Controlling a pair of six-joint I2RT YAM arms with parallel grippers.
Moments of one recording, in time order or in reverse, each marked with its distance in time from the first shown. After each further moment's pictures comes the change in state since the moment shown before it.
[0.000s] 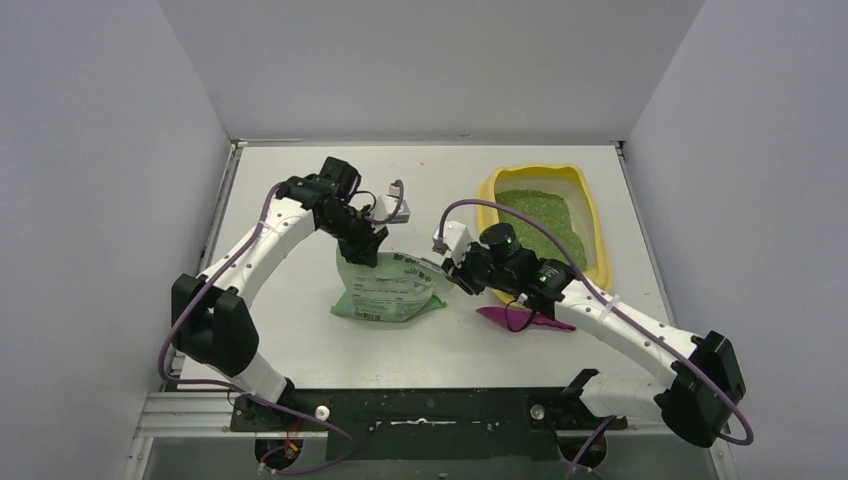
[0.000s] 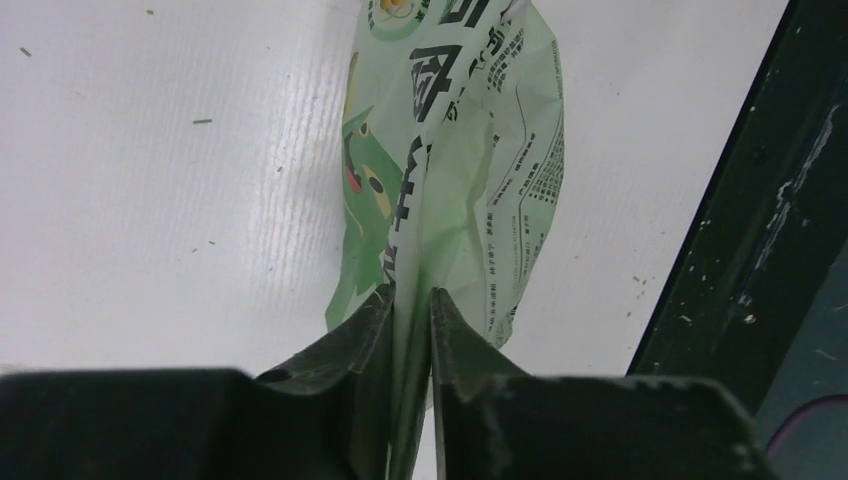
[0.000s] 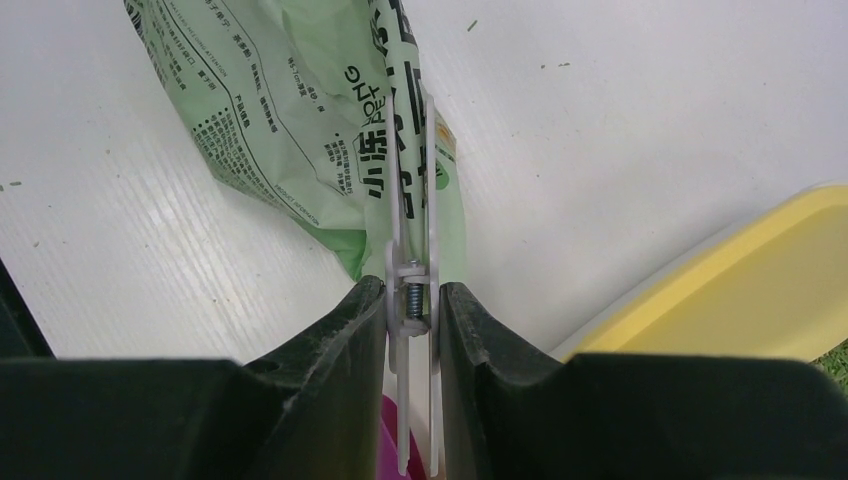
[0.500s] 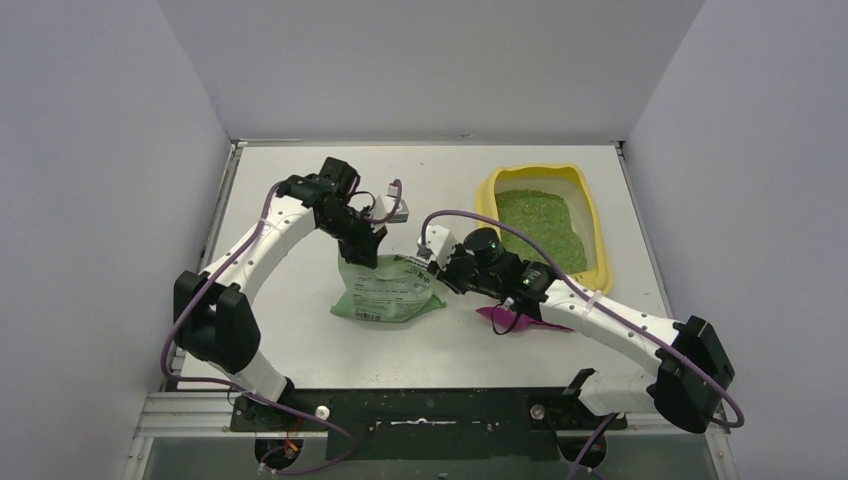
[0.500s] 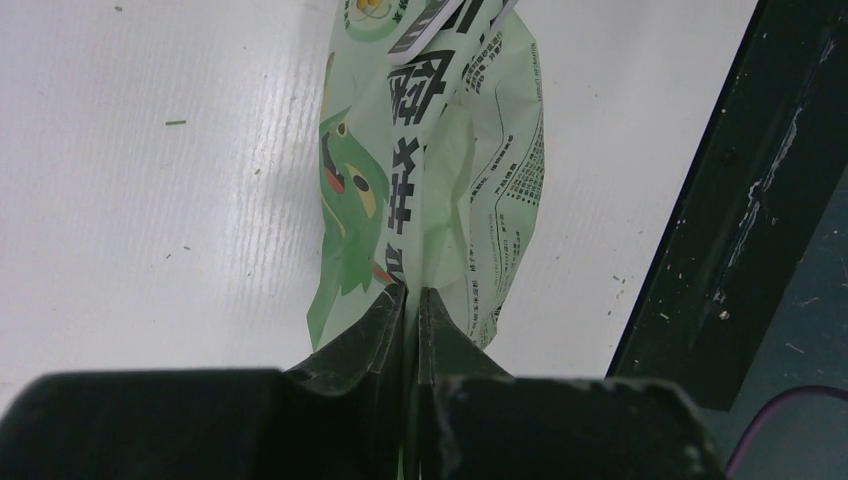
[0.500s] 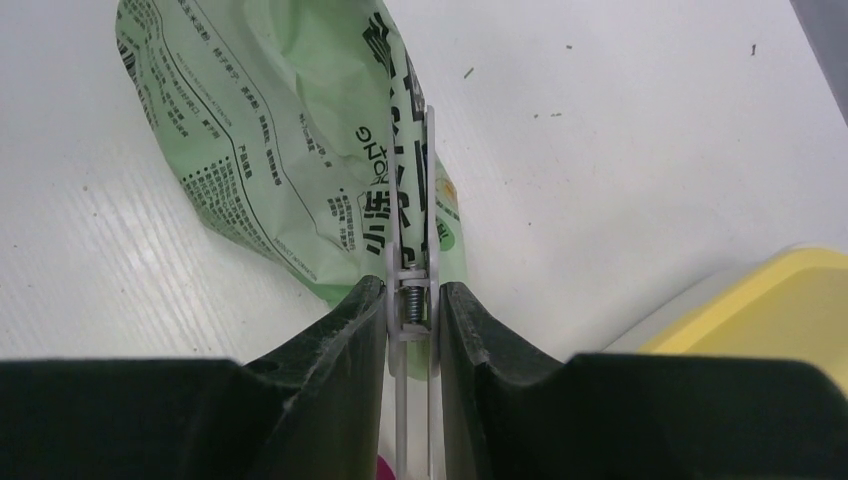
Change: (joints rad) left arm 0.009 0.019 0.005 -0.031 0.043 0.000; right arm 0.069 0.068 -0.005 0.109 0.064 -0.027
